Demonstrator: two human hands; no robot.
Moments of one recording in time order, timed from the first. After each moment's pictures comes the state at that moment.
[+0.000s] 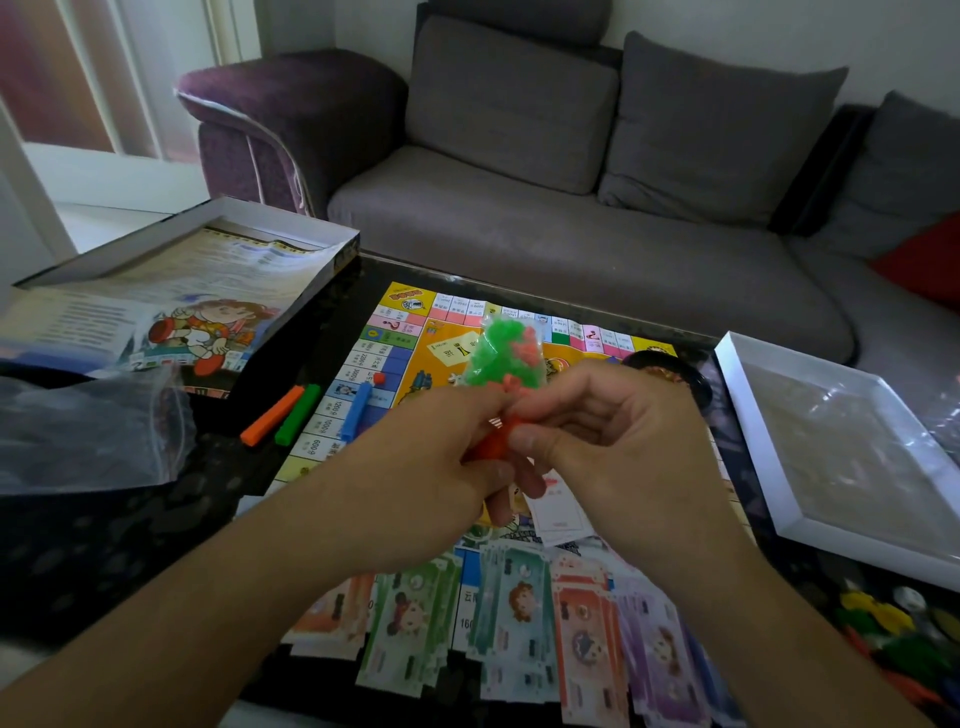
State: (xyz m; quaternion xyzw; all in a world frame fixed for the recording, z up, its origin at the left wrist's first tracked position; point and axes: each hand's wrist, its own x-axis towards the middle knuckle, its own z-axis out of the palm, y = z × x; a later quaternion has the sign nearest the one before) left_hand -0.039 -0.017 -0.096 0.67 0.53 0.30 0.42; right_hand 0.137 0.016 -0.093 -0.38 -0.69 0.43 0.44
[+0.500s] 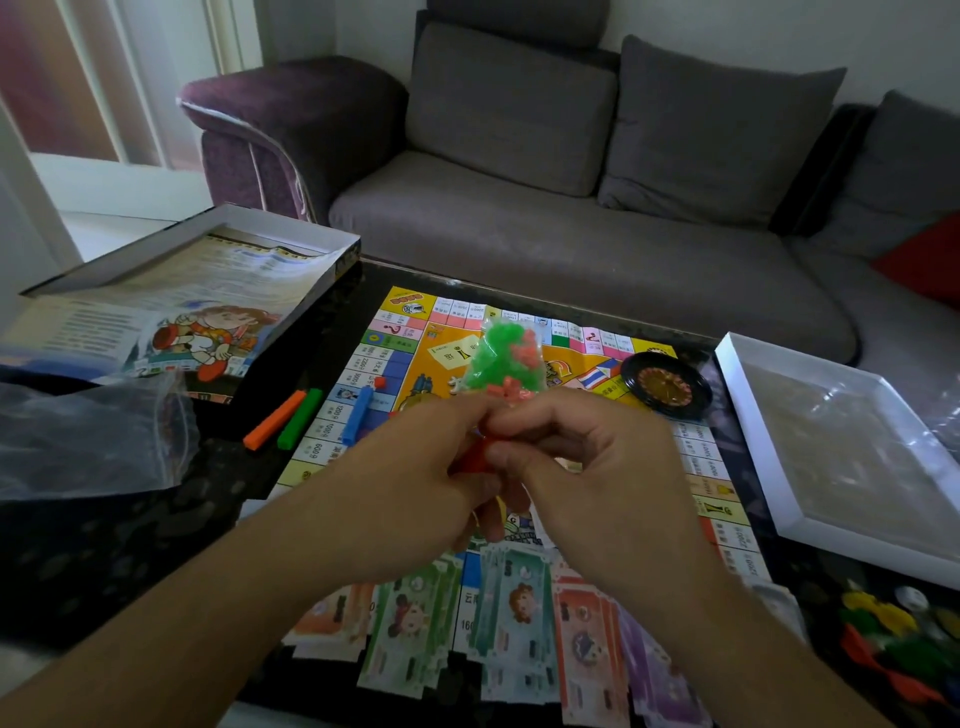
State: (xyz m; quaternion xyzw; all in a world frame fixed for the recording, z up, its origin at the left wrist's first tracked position) left_hand -0.041 -0.021 -0.101 0.66 0.53 0.30 0.44; right_hand 0.133 0.009 -0.111 -0.40 -0.75 0.34 0.41
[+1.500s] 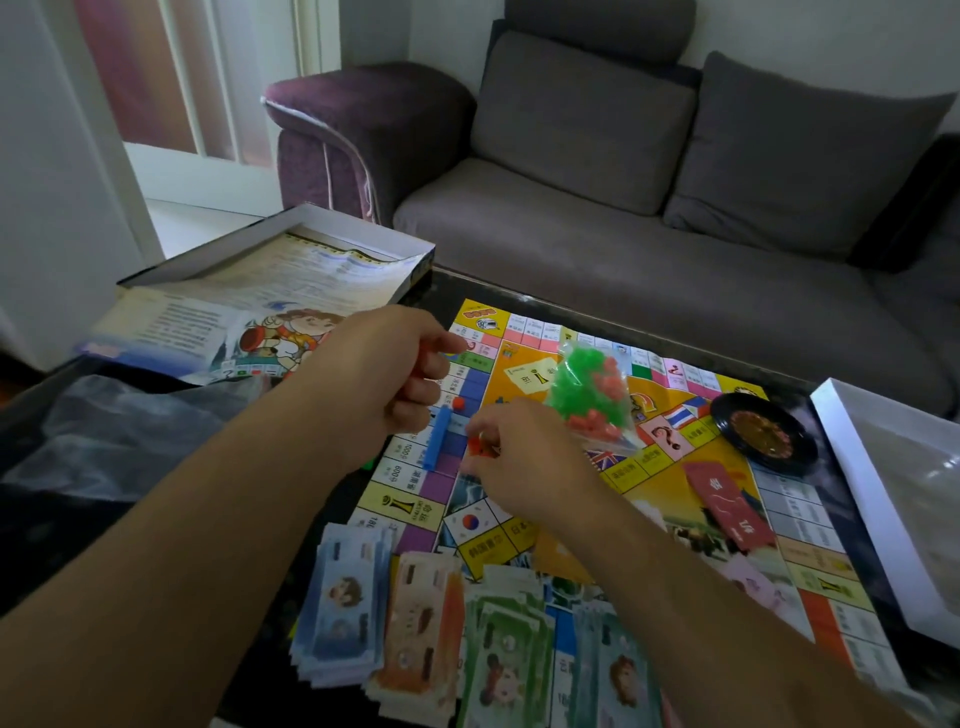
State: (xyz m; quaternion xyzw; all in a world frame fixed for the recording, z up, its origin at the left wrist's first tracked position) left_hand -0.143 0.058 -0.097 0.23 0.60 0.49 0.58; right_hand 0.010 0.106 -0.176 -0.50 -0.84 0.20 0.08
